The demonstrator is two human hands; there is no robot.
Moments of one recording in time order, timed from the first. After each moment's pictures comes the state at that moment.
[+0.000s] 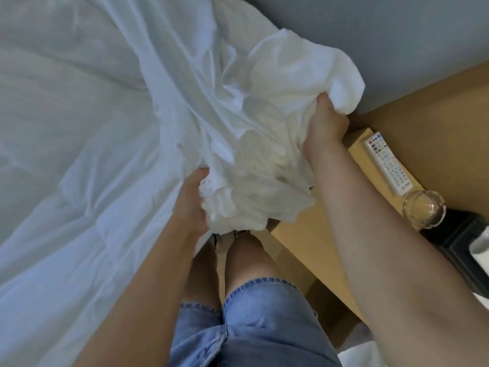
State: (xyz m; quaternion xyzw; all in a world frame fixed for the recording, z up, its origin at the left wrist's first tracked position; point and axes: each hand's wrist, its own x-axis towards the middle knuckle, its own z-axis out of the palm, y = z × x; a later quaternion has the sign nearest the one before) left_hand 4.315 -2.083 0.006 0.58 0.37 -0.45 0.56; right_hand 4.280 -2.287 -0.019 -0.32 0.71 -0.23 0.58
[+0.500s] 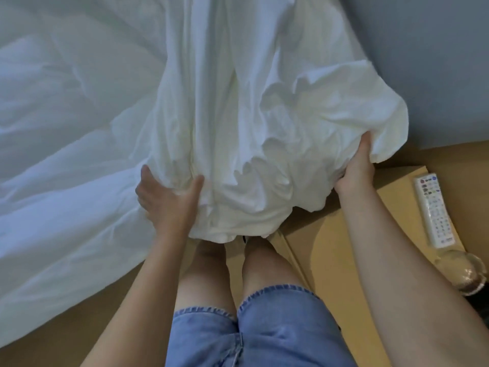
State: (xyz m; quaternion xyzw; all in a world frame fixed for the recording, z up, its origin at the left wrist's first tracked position) left_hand 4.284 -1.974 -0.042 0.90 0.24 -0.16 0.33; right_hand 4.239 -2.257 -0.072 -0.30 0.64 -0.14 0.69
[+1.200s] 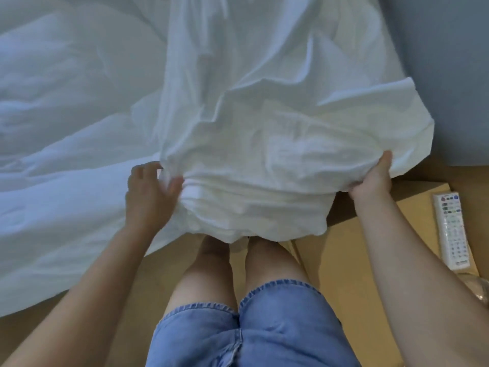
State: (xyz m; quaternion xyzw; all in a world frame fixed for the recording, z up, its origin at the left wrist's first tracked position) left_hand 4.305 -1.913 -0.044 0.95 0.08 -0.22 0.18; right_hand 4.242 -2.264 -0.091 -0.29 0.70 -0.08 0.65
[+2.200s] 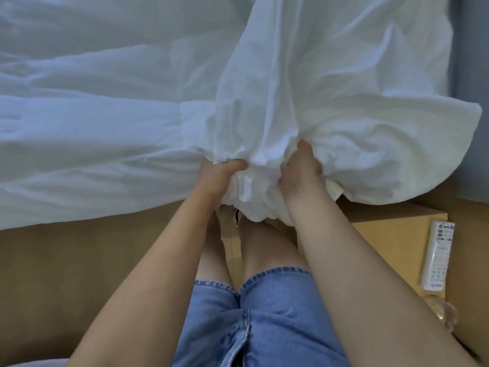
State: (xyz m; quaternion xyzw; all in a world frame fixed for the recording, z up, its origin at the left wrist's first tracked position) left_hand 4.260 -1.944 -0.061 0.60 0.38 -0.29 0.65; right_hand 4.288 -2.087 -0.070 -0.34 0.70 0.07 0.62
